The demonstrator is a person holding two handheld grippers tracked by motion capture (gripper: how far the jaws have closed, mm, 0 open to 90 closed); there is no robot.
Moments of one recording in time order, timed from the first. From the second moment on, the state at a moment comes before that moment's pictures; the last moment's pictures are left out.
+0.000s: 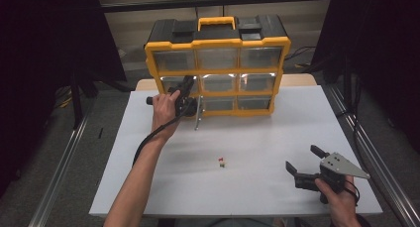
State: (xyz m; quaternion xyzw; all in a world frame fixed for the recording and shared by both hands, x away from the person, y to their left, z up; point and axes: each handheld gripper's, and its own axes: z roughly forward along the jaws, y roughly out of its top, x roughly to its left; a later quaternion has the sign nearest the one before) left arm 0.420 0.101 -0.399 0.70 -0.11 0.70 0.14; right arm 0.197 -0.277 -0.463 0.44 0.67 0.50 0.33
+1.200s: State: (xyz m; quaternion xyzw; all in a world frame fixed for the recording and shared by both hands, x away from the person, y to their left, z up) left arm 0.404 0.105 -0.399 0.69 -0.12 0.70 0.15; right arm 0.197 -0.278 -0.463 0.44 0.67 0.50 0.33
